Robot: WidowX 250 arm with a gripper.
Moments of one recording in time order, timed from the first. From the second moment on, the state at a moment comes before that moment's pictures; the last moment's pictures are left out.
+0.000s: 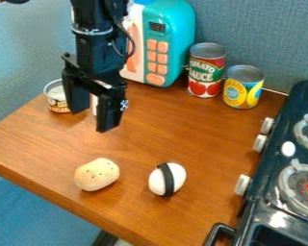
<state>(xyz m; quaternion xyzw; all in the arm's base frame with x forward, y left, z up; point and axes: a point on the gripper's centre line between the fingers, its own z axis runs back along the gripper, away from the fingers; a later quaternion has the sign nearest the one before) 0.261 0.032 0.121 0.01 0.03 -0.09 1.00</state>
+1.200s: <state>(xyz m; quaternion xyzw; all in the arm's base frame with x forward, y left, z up) 0.255 0.033 0.067 0.00 -0.01 -0.19 0.98</state>
